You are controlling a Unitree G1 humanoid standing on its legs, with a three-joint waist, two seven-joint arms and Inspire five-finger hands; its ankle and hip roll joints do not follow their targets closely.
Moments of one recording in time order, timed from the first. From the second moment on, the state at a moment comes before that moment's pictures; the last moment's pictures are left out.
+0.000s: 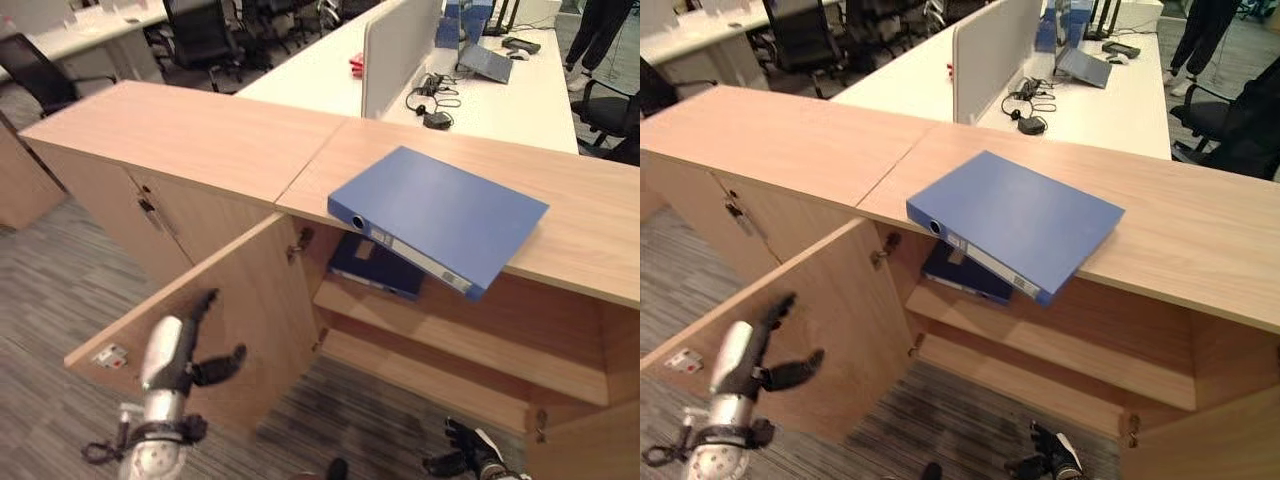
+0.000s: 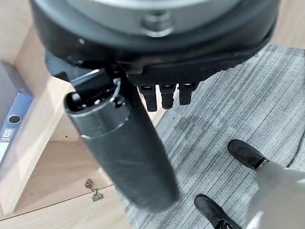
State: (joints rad) left arm 0.37 0.56 0.12 -0.07 0.44 -0.13 0.33; right arm 0.11 -0.31 0.22 0.86 0.06 -0.07 -0.03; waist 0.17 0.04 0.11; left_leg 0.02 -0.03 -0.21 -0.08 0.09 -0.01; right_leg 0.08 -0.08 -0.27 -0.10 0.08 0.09
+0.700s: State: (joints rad) left arm 0.12 0.78 0.06 -0.29 0.69 -0.21 0.36; right arm 0.07 -0.35 0.26 0.92 0.04 -0.07 -0.02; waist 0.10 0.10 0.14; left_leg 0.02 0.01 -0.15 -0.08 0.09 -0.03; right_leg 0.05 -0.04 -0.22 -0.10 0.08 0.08
